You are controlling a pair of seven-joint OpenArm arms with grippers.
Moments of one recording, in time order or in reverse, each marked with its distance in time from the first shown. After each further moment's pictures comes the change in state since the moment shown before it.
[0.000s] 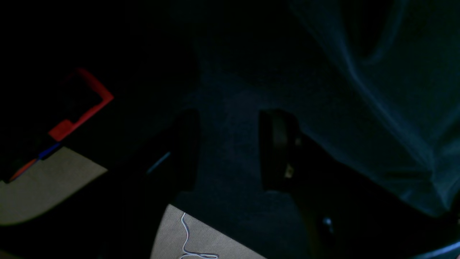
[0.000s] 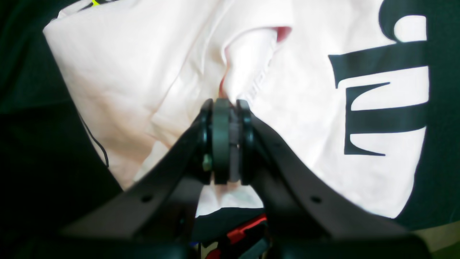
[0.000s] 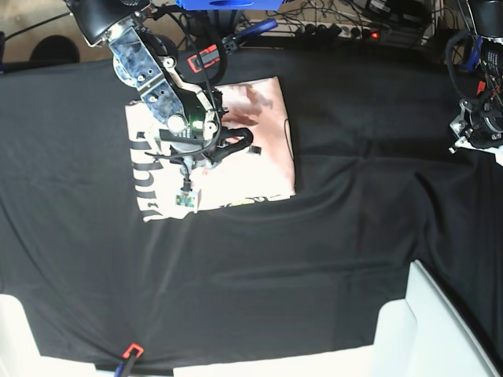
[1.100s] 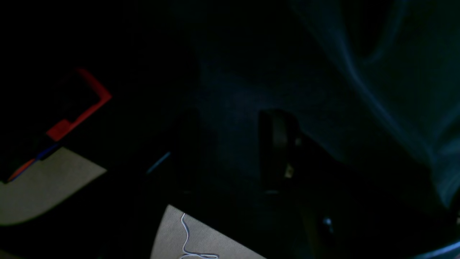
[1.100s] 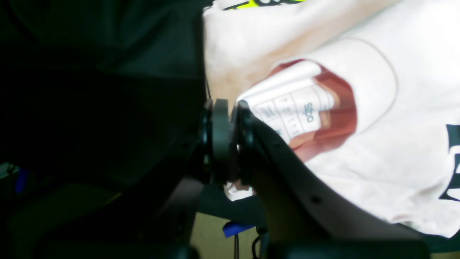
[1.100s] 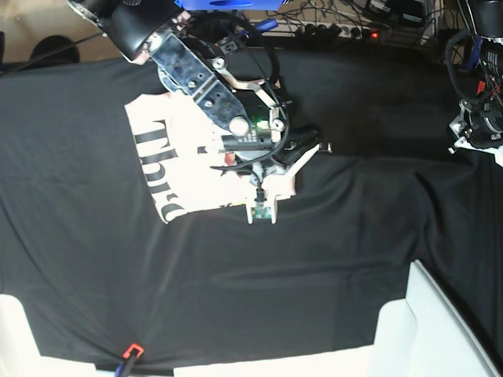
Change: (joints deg) left arm 0.0 0.0 0.0 0.0 0.0 0.0 0.0; right arm 6.6 -6.8 -11.4 -1.6 0.0 -0.3 -4.3
